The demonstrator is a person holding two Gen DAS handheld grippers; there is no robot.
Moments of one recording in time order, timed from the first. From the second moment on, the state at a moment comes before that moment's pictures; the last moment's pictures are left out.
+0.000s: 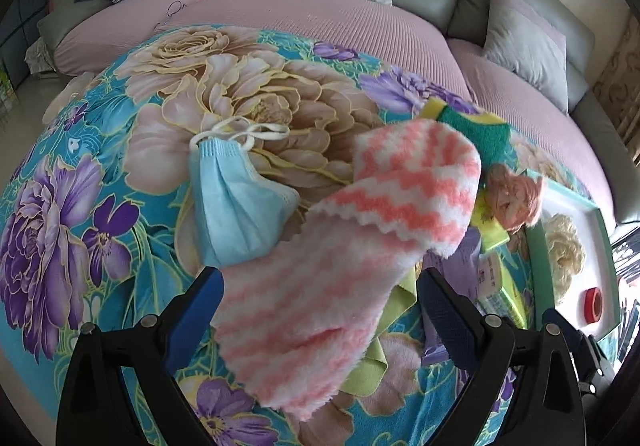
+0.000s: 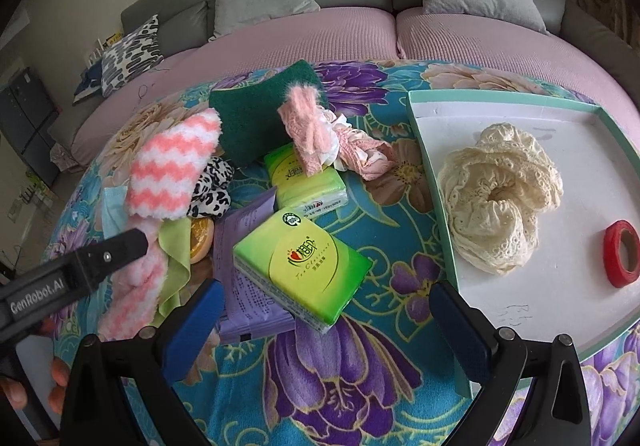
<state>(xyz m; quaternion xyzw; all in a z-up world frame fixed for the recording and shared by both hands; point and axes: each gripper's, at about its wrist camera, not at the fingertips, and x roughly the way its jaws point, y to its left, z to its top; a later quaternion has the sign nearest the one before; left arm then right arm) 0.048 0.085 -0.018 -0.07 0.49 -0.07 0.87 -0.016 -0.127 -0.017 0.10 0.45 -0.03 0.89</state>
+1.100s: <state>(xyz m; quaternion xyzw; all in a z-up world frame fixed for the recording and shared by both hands) 0.050 0.080 -0.041 -0.08 0.53 -0.09 0.84 -0.006 -0.139 -0.029 0.15 0.45 0.00 0.88</state>
